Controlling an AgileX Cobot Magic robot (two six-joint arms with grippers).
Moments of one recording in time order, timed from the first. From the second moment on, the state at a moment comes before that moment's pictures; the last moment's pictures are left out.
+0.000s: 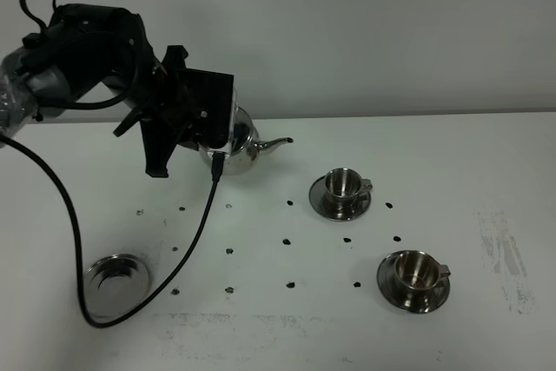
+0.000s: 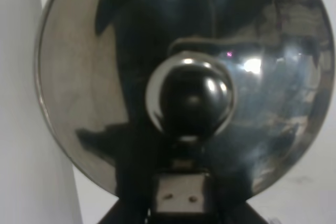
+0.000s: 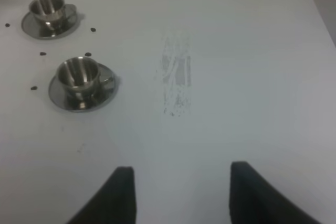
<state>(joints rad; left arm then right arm) -0.32 2.18 -1.94 -0.03 0.84 1.44 -0.05 0.00 -0.49 0.07 1.08 -0.10</state>
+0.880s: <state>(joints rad) -0.35 2.39 -2.18 -0.02 0.80 1.43 -0.05 0.00 -0.49 0.07 1.08 -0.10</state>
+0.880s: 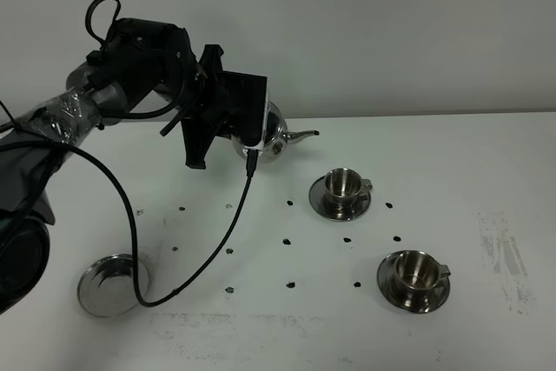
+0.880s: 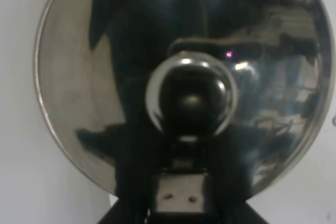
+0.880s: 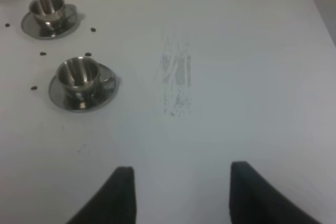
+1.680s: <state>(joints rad) -0.42 2.46 -2.18 0.00 0.67 1.44 -0.05 0.00 -0.49 0.07 1.08 -0.10</state>
